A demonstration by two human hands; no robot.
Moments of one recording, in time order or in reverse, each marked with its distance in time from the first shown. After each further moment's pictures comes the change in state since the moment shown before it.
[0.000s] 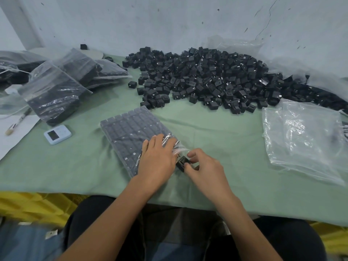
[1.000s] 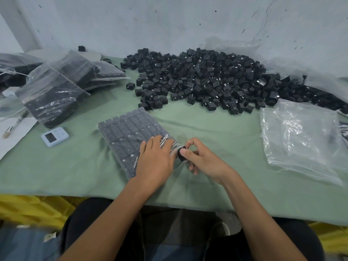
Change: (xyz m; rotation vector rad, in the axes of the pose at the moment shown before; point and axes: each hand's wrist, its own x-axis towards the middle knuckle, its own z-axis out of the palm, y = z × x) left_hand 0.001 0.001 0.000 0.002 0.023 -0.009; right_hand 0.047 0.015 -0.011 0.612 -0.432 0.134
